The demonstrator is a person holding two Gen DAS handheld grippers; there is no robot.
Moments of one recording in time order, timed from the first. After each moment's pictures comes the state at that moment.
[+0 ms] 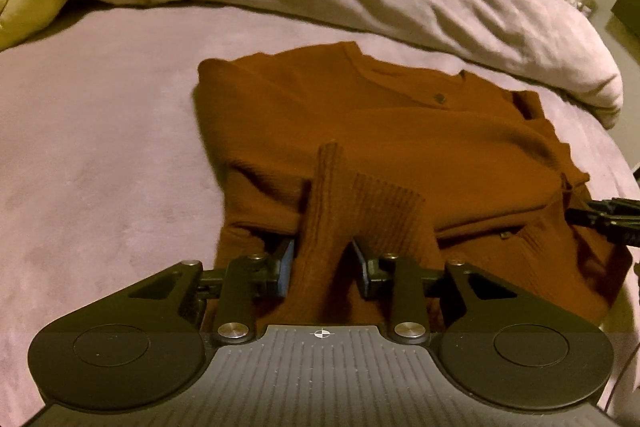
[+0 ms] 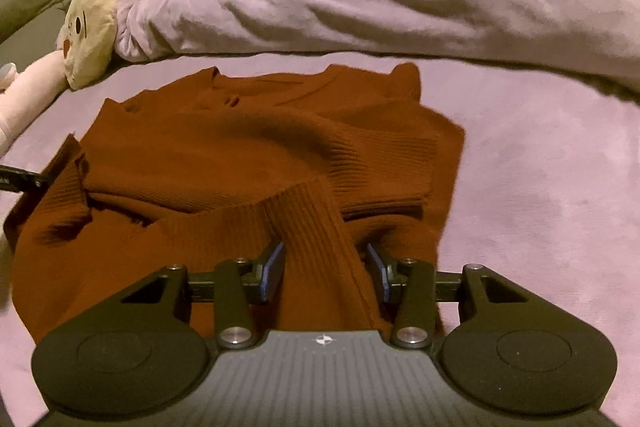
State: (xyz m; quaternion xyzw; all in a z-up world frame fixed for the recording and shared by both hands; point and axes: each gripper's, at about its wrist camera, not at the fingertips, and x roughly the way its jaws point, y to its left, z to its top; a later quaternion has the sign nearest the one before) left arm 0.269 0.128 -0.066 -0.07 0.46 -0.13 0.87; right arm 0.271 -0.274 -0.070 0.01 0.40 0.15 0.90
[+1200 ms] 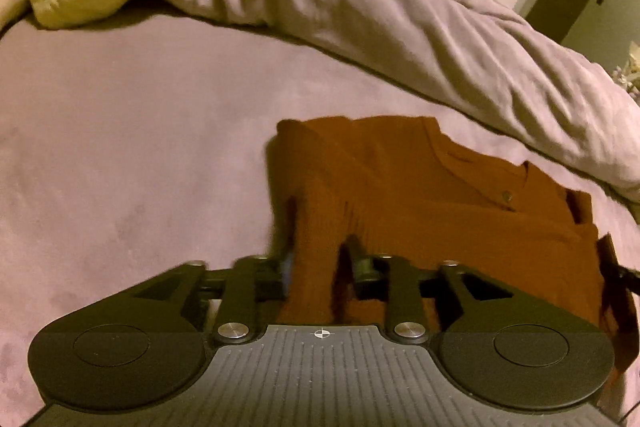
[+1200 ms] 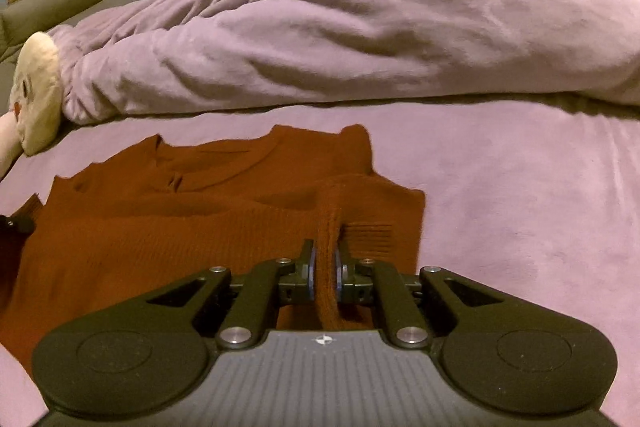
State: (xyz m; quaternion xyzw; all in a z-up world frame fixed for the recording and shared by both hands) left arm 0.315 0.162 -0.065 -0.14 0.43 -0.05 0.89; right arm 0.324 -0.283 -0.055 0.05 0.37 0.08 0.93
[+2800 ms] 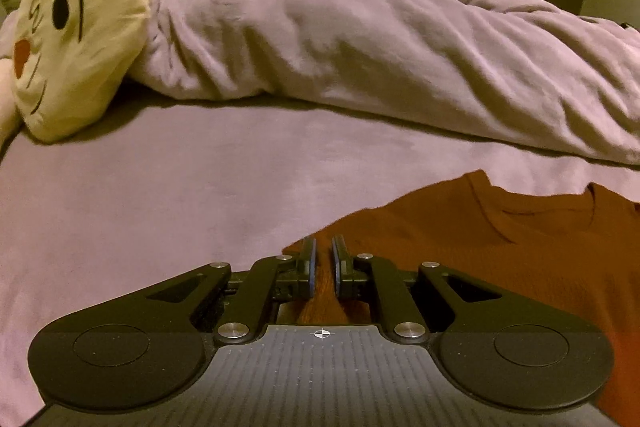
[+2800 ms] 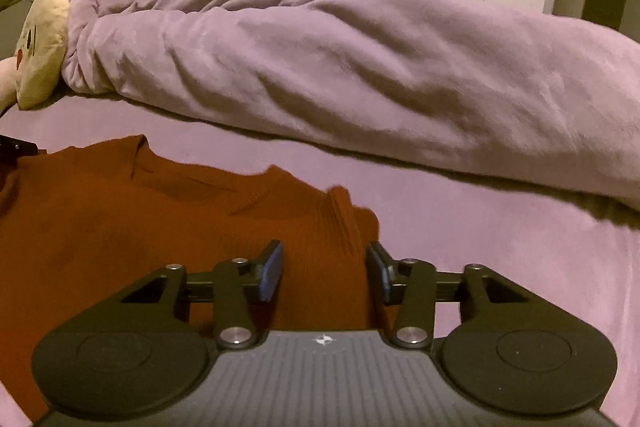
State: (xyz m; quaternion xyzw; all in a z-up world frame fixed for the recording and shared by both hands) left arm 0.390 0.140 -0.048 -0.02 0.40 0.01 0.92; right arm 0.384 -0.265 -0.044 -0.06 0.34 0.11 0.93
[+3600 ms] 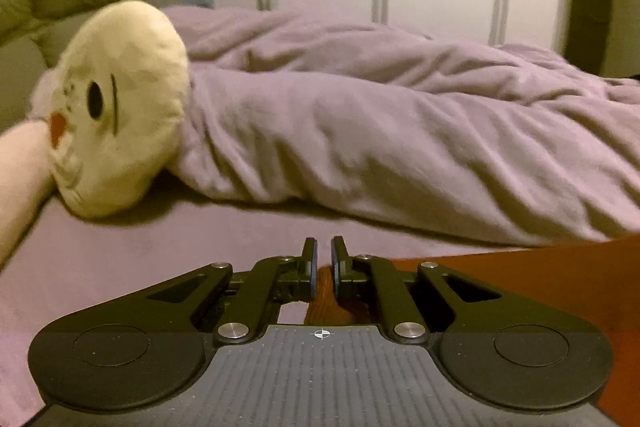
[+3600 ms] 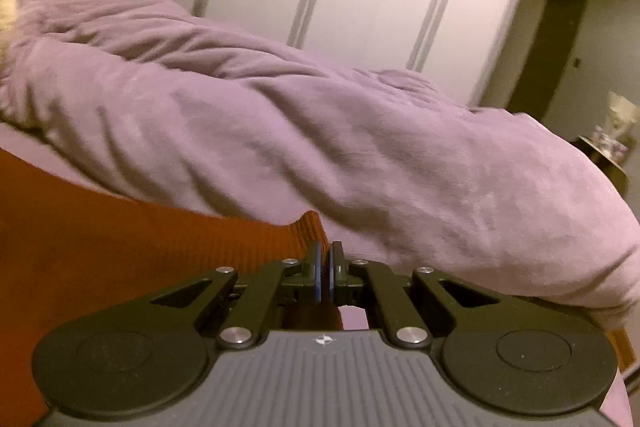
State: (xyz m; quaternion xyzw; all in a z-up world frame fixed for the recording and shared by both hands) left arm 0.421 0.135 0.001 0.00 0.31 0.08 0.95; right arm 0.424 -0.249 0.000 -0.14 0.26 -0.01 0.95
